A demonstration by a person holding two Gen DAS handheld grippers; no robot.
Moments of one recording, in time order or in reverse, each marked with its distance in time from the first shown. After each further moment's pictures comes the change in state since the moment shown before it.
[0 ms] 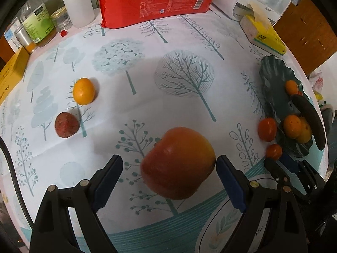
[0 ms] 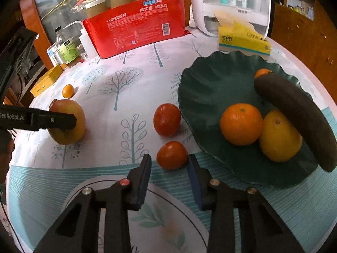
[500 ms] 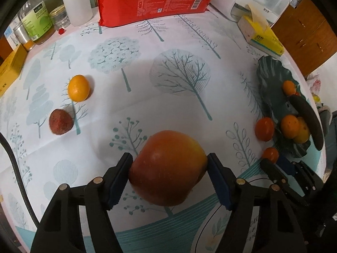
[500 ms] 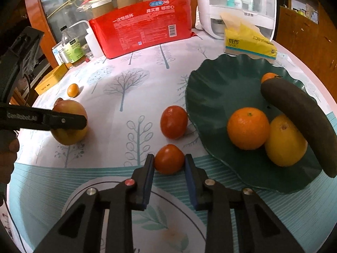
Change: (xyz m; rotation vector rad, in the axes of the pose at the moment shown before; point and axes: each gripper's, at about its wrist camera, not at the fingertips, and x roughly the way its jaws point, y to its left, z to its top) left arm 0.004 -0.003 -0.005 -0.009 -0.010 -0.007; right arm -0.002 0.005 0.000 -0.020 -0.005 0.040
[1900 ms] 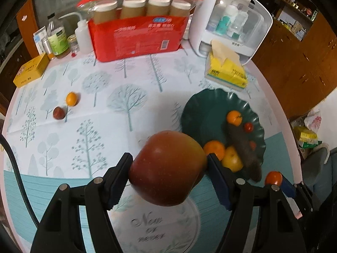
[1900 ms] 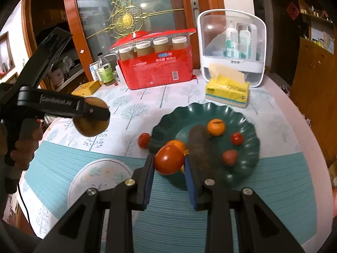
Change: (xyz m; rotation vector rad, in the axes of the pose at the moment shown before) left arm -0.104 -0.157 -0.016 -0.179 -0.206 0.041; right arm -0.141 -0.117 0.010 -0.192 -0.164 0.170
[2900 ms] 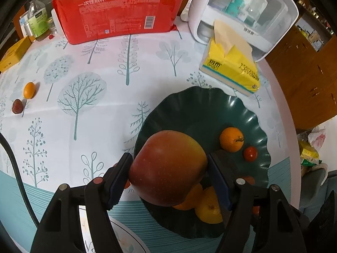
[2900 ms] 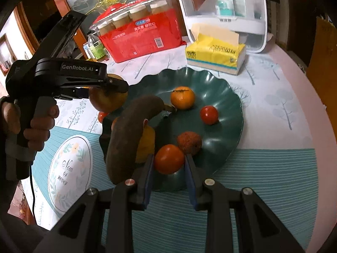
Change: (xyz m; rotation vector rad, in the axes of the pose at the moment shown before) left arm 0.117 -0.059 0.030 -0.117 0.093 0.006; right arm 0.067 -0.105 -0.011 0.013 0.212 0.128
